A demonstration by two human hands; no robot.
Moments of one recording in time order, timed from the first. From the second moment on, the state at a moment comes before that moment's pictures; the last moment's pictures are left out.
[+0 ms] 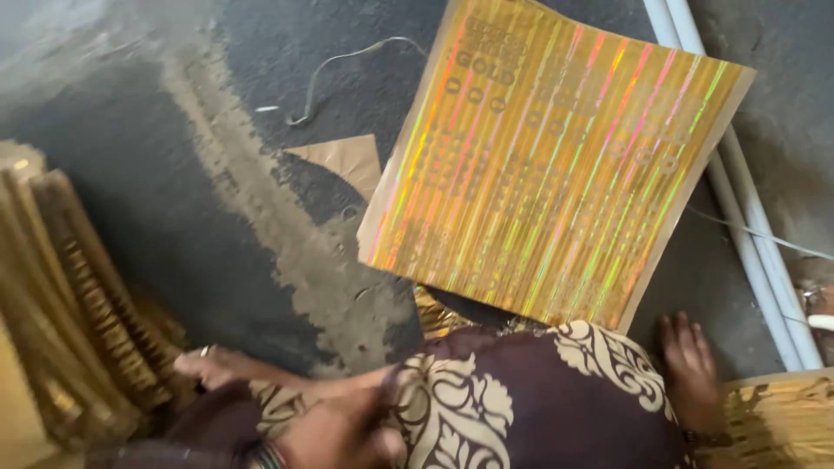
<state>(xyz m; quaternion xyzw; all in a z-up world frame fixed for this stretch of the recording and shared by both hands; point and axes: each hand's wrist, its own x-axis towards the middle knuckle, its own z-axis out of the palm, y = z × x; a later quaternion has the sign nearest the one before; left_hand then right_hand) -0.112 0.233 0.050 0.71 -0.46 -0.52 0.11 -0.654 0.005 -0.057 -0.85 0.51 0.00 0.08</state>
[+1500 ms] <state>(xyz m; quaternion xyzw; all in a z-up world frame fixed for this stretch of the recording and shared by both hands) -0.261 0.040 -0.049 0.50 0.08 -0.58 0.64 -0.314 -0.196 0.044 -0.89 0.35 -0.19 0.21</state>
